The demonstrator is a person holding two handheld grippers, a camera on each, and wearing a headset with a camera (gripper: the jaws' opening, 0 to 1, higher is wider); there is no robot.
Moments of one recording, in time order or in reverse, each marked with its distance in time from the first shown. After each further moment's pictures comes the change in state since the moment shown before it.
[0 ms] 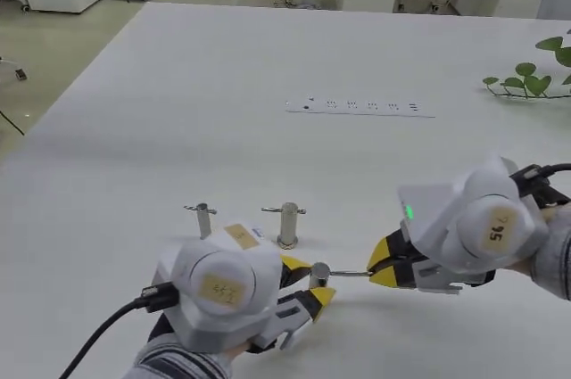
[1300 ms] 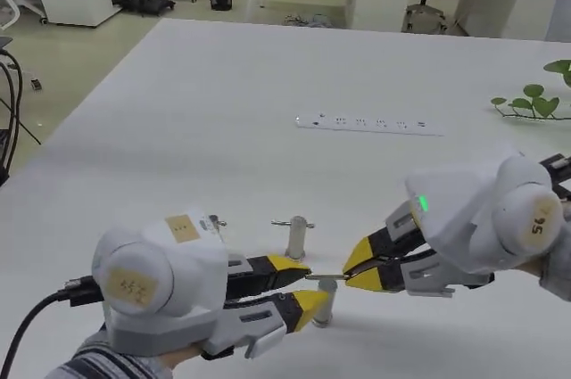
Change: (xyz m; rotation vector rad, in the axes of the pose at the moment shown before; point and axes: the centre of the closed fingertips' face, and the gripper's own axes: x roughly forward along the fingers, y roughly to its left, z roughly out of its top) left arm -0.045 -0.005 0.032 0.023 -0.132 -0.117; right arm -0.021 -0.001 0.056 -0.089 -0.178 0.015
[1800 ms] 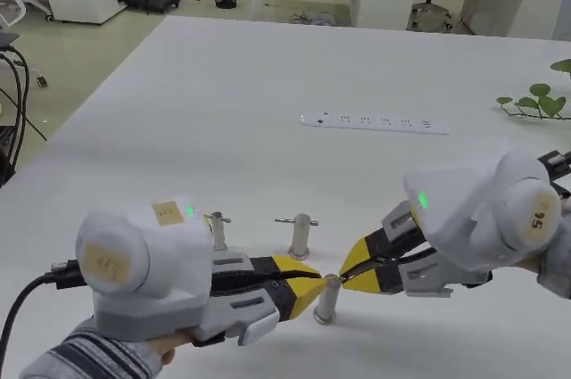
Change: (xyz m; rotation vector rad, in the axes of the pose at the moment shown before) left arm -0.012 -0.007 0.009 -0.054 -0.040 -0.079; right arm 0.006 0.005 0.011 -0.028 -0.035 0.043
